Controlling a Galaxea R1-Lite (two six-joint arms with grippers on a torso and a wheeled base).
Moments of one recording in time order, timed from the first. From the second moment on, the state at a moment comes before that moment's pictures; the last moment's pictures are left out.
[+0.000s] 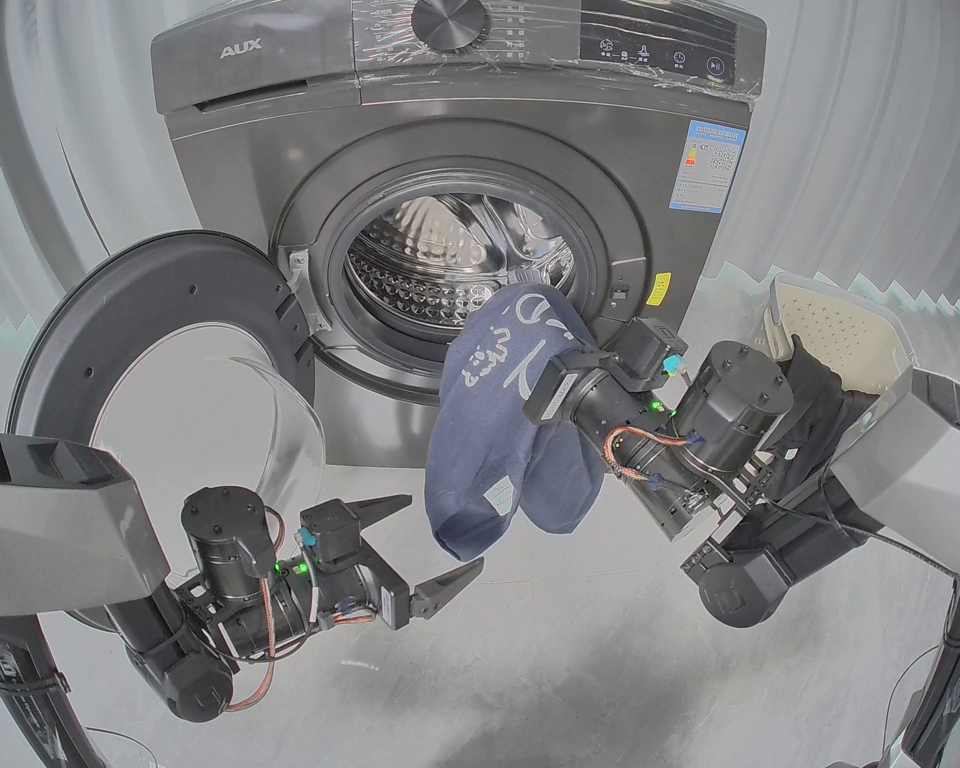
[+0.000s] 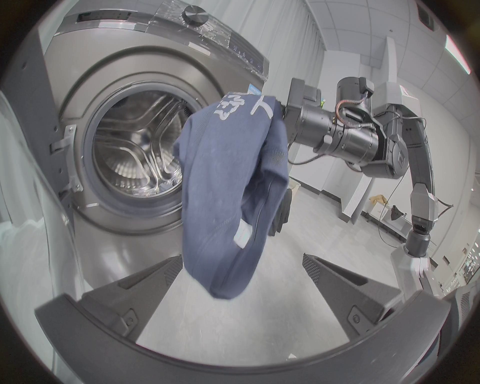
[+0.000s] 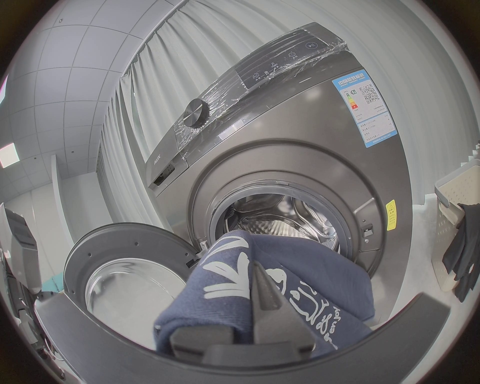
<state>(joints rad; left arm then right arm) -0.53 2.03 -0.36 -1.55 -0.30 0.08 0.71 2.08 -0.97 -1.45 -0.17 0.20</state>
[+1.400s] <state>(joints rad) -0.52 2.37 -1.01 -1.54 -0.16 0.04 0.82 2.11 -0.95 -1.44 -0.18 0.21</state>
